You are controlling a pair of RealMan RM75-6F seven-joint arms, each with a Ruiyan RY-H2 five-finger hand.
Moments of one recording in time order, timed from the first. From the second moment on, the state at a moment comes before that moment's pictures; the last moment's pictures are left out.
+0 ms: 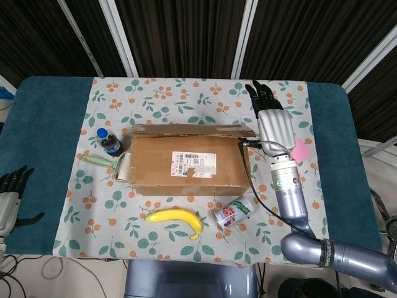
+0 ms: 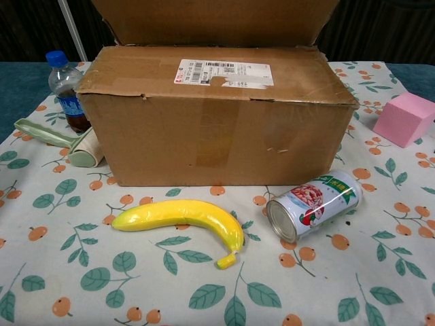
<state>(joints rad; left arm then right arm) -0.14 -1.08 -0.06 -1.67 1.35 1.34 0.05 0.76 -1.40 0.57 -1.77 -0.92 1.24 -0.56</state>
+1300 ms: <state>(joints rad) -0.14 -1.07 -0.07 -1.69 1.32 1.33 0.05 1.02 -1.45 0.61 -1.28 -0.68 1.05 -0.52</state>
